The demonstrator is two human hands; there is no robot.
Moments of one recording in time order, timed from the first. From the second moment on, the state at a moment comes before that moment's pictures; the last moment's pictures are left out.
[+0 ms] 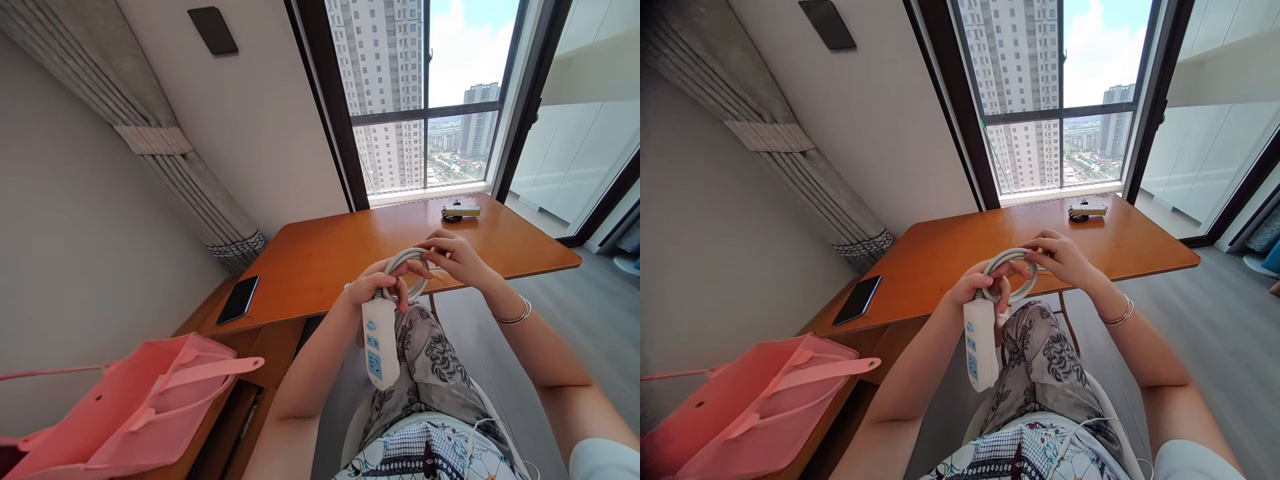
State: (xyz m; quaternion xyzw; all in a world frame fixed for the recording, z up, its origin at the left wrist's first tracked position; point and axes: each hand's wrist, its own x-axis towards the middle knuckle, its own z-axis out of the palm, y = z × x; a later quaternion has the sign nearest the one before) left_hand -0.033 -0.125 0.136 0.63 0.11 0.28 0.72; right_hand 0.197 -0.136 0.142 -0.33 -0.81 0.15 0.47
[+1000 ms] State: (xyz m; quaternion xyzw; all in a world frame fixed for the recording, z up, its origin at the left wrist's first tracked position) left_hand -0.022 -0.114 0.137 0.75 0.18 0.42 0.48; right_hand 0.172 -0.174 0.152 -0.38 -0.91 -0.11 0.14
